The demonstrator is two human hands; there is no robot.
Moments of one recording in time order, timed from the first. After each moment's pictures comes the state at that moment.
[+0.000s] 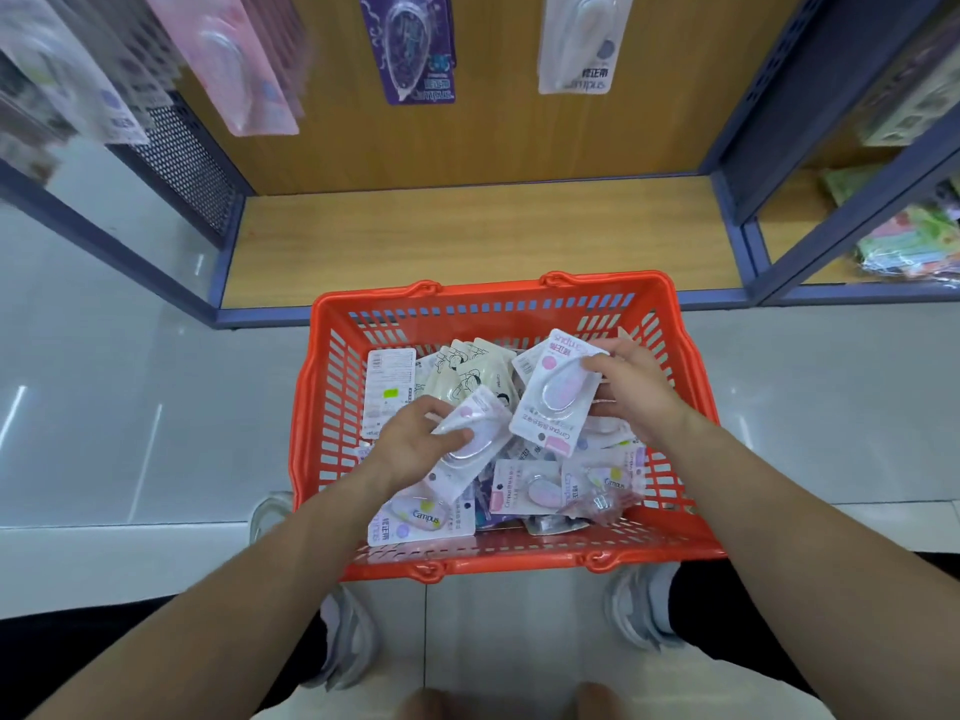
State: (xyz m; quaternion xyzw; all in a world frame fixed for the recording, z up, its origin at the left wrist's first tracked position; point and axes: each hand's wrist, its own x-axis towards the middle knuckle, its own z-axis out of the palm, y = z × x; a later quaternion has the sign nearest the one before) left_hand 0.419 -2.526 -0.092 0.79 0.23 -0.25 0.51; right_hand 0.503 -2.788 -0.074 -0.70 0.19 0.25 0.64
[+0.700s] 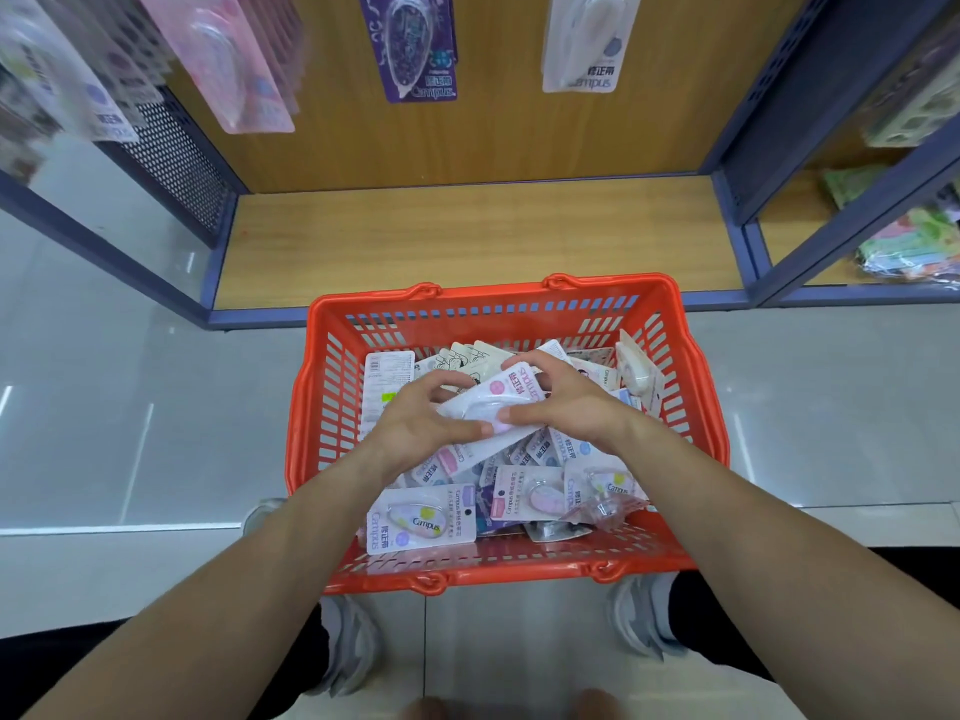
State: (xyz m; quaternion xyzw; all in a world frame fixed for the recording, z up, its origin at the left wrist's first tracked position) left_hand 0.443 -2.530 -0.063 0.77 0.19 -0.24 0.56; right_hand 0.496 -2.739 -0.075 -0.74 -0.01 0.39 0.55
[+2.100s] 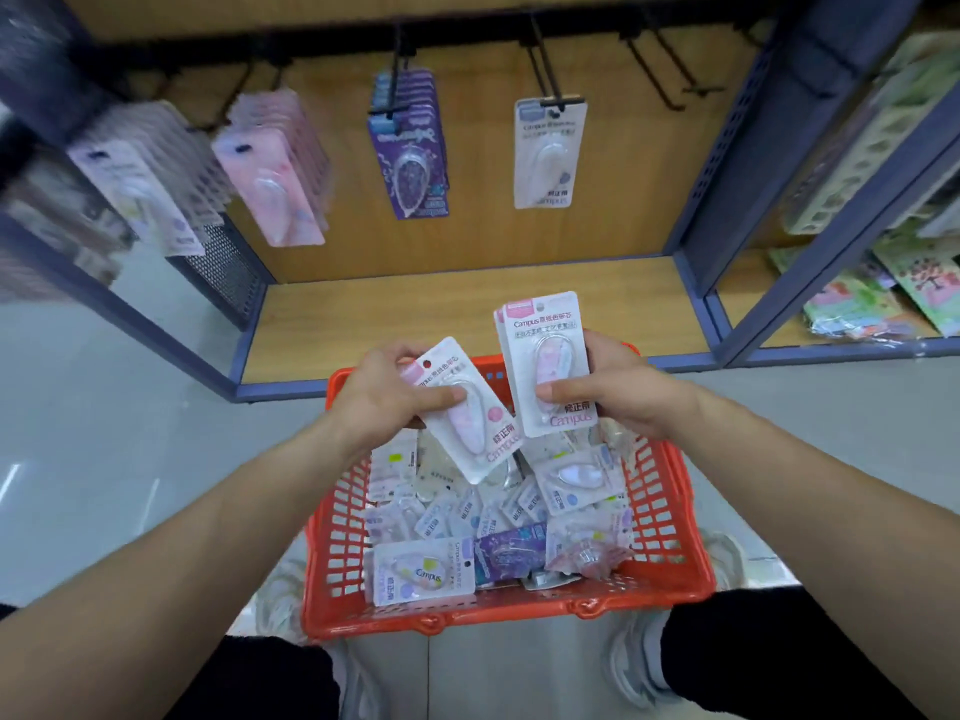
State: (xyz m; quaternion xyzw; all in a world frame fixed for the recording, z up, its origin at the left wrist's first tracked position) left_hand 0.474 -2.525 0.071 0.79 0.15 -0.13 0.57; right_hand 0.521 -2.782 0.052 -0.70 -0.02 0.33 0.64
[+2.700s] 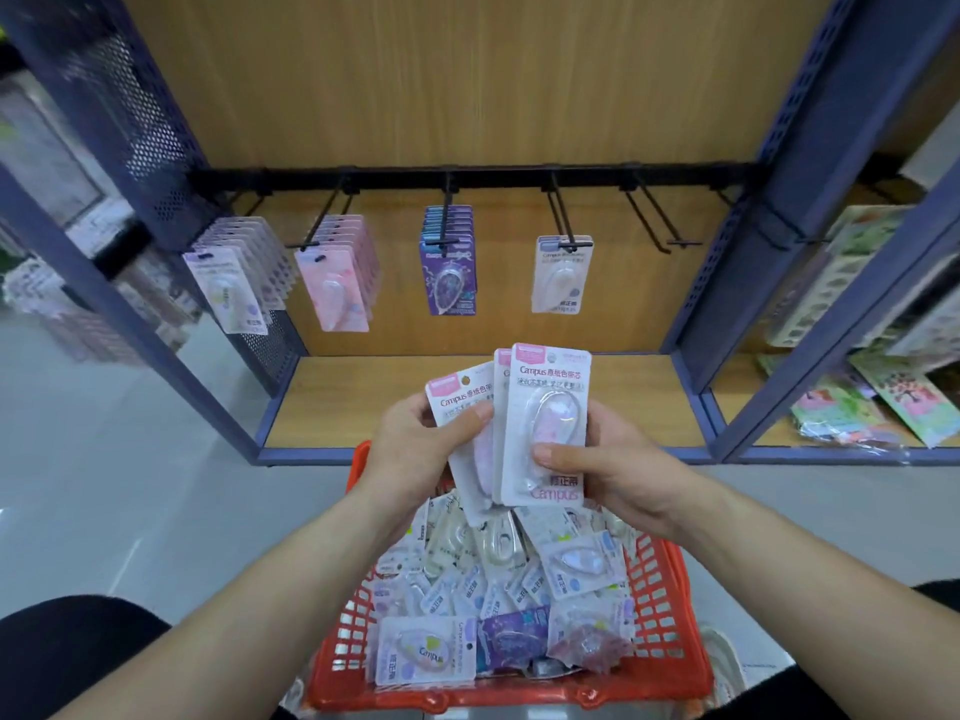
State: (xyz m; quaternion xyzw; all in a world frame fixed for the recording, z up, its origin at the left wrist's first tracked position) left_hand 0.448 -2.551 0.144 0.66 0.15 -0.04 0.73; right_hand 0.481 -2.756 0.139 -0.57 -0.06 0.33 0.75
